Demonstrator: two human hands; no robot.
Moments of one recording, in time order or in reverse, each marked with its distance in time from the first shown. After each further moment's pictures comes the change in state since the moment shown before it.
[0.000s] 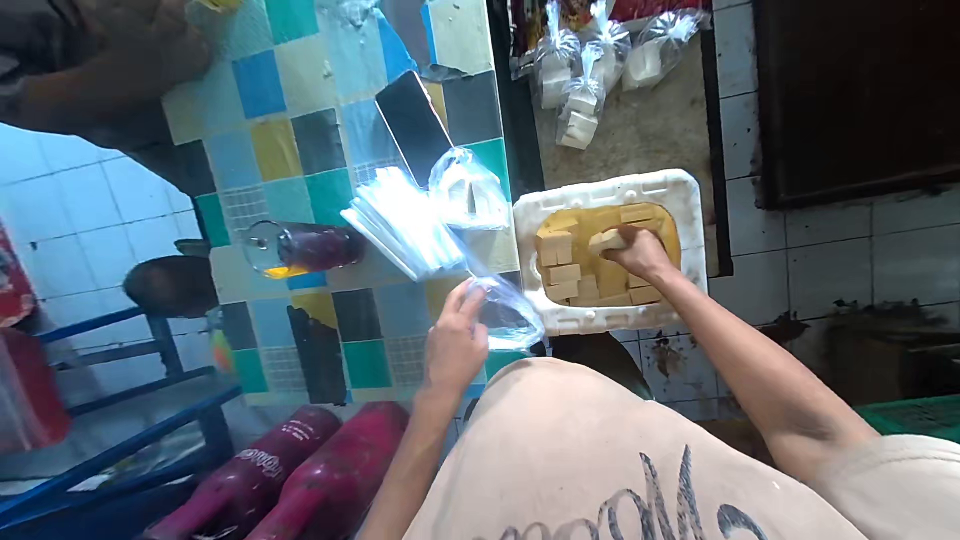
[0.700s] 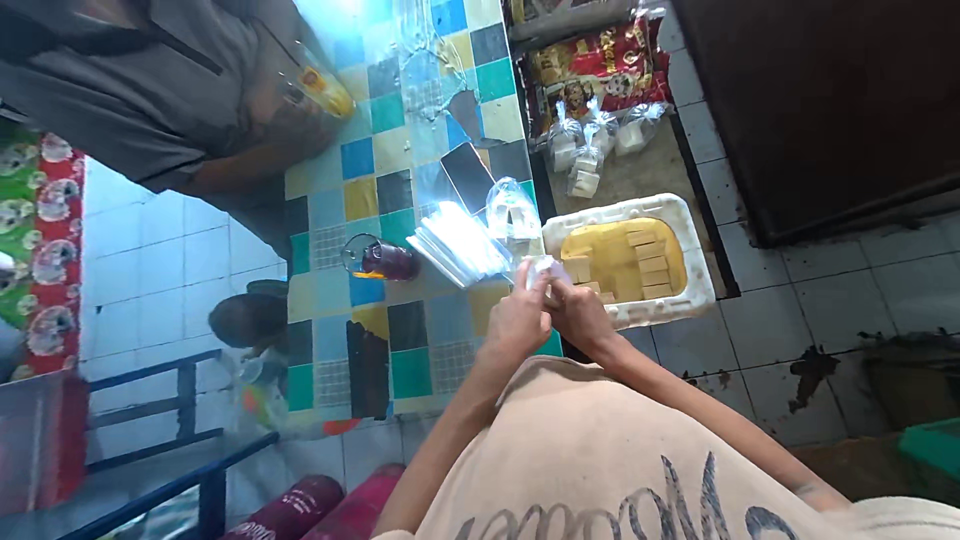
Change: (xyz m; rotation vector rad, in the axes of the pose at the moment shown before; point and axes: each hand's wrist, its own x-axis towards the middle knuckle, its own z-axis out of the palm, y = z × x) left_hand -0.008 0.040 -0.029 0.197 -0.215 0.185; right_hand -0.141 -0.155 0.103 0.019 0.315 -0.427
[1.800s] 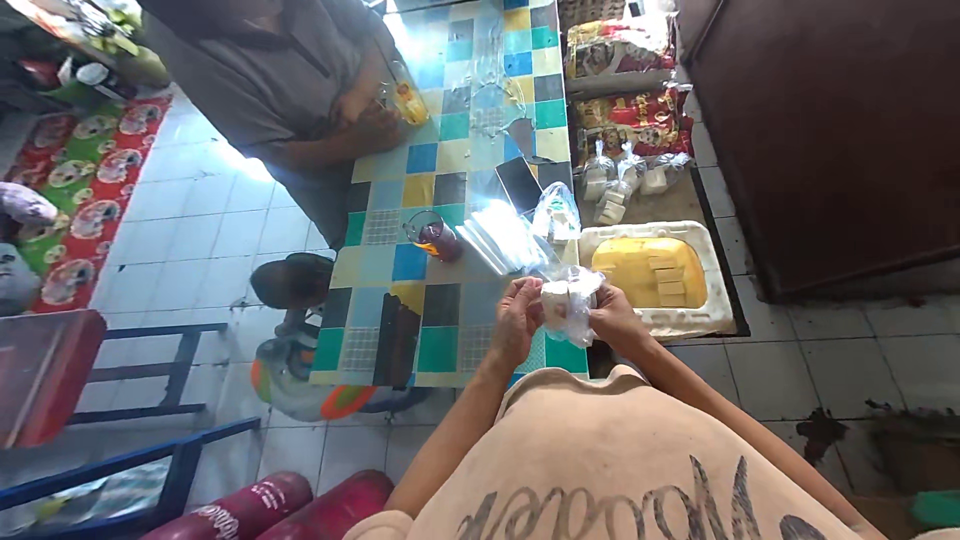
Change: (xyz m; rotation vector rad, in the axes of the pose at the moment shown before) left_hand -0.060 -0.052 0.024 -1.652 0.367 -0.062; right_hand -0.034 -0.048 -0.012 0.726 -0.143 0.108
